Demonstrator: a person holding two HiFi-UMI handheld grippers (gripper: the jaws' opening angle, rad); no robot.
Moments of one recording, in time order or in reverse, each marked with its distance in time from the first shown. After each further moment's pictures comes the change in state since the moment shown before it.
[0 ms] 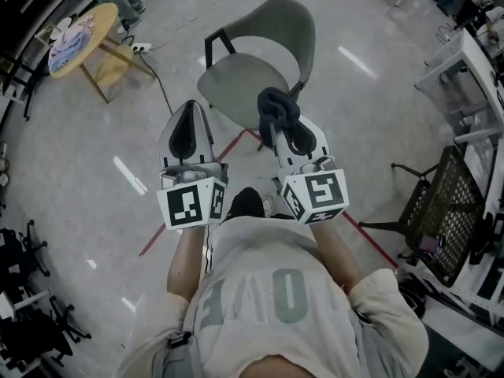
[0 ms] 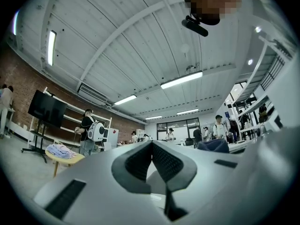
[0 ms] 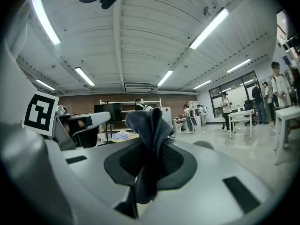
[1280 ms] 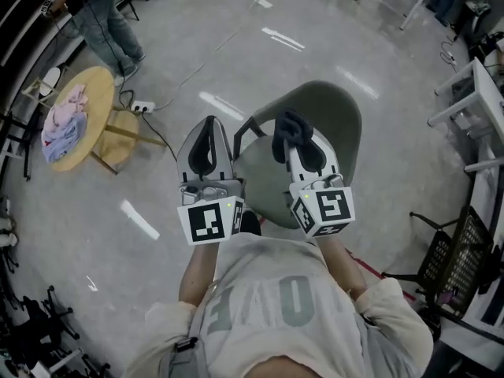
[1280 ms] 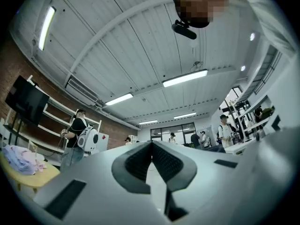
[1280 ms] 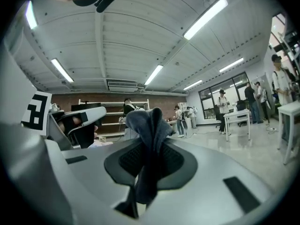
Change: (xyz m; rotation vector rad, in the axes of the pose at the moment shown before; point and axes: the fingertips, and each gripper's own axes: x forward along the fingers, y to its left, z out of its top) left arm 0.380 0.189 -0.054 0.015 -0.077 -0.122; right arm 0.409 -0.091 0.022 0.037 -0.031 -0.155
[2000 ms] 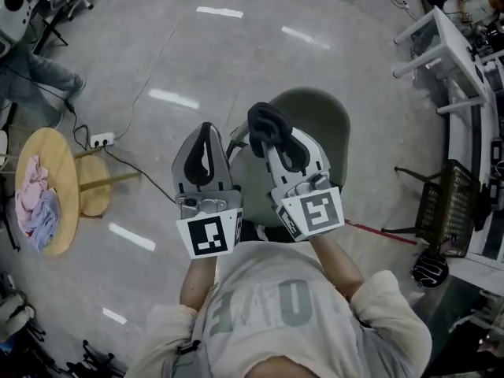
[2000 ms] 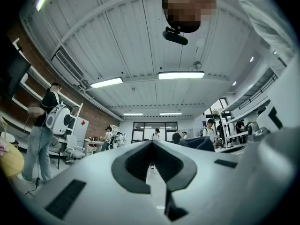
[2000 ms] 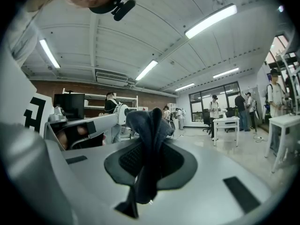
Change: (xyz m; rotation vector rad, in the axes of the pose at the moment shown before) left arm 0.184 0.052 -0.079 -0.129 0.084 -0.247; right arm 0.182 -0.025 0.022 -0.101 0.022 -0.174
